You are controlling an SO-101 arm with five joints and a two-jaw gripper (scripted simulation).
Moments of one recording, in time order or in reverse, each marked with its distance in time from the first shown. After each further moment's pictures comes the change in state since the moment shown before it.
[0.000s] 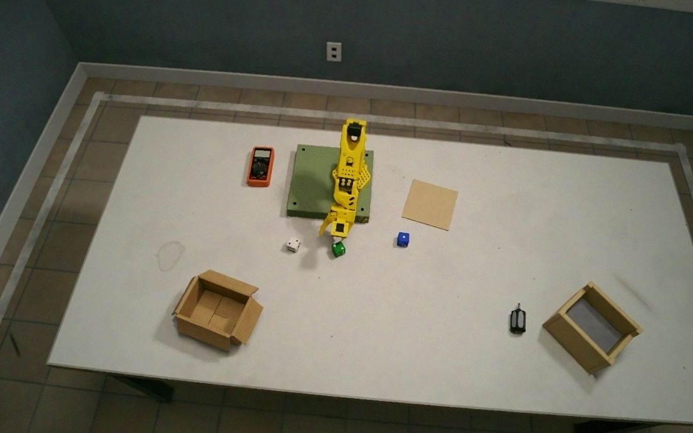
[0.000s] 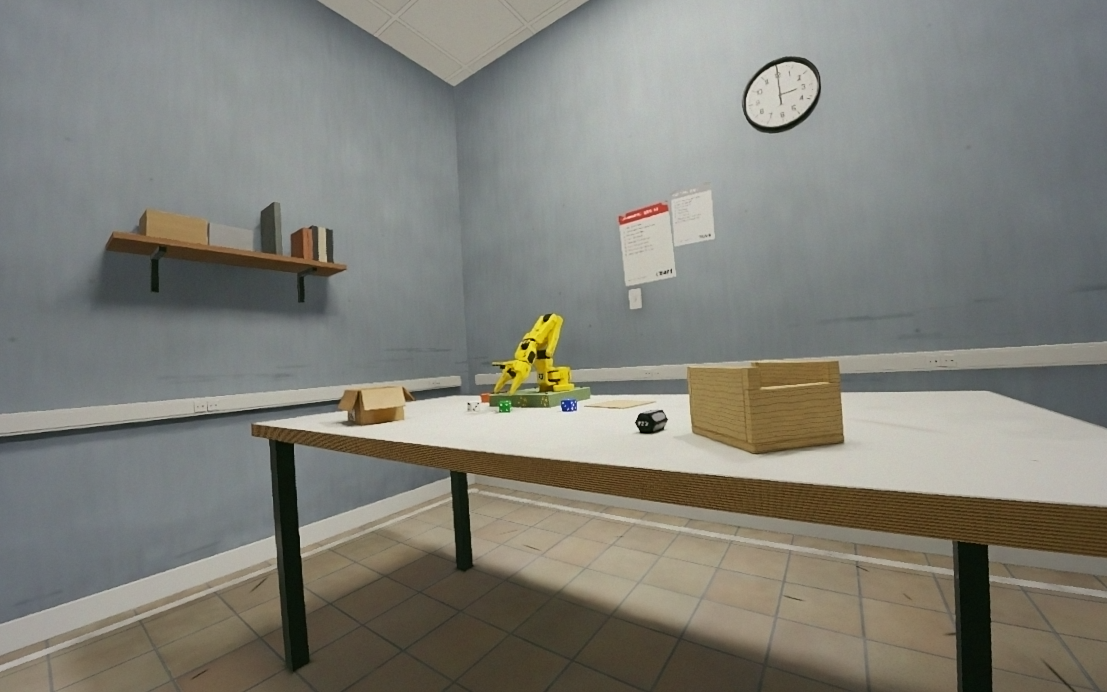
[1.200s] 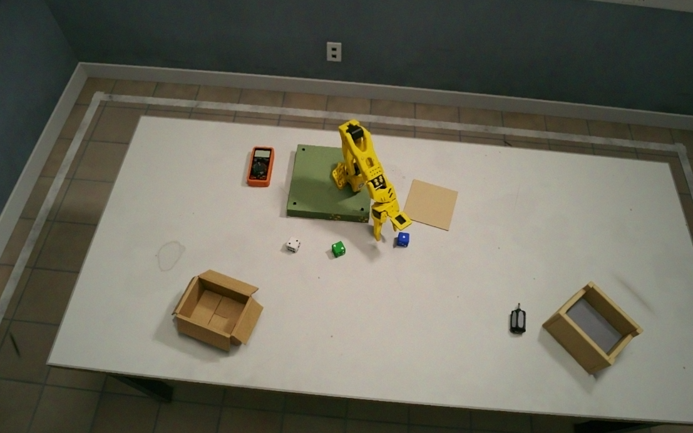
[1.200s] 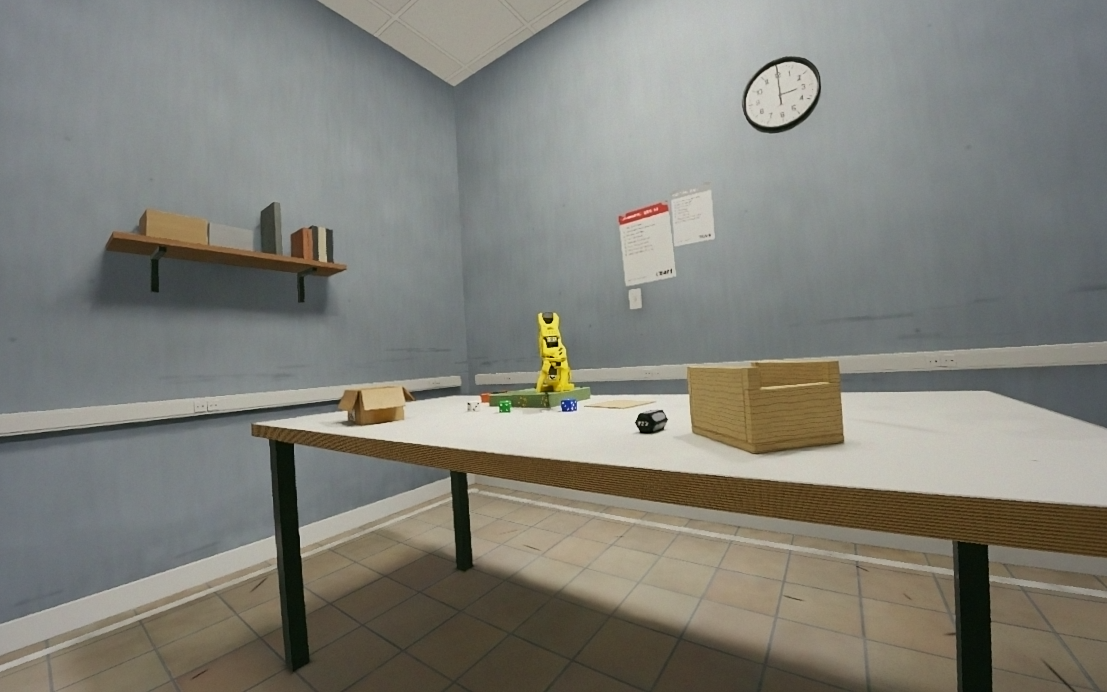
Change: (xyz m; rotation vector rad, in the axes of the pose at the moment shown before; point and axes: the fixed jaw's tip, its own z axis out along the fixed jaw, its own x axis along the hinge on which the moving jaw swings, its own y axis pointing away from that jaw) arm 0.036 0.140 -0.030 -0.445 -0.006 -0.636
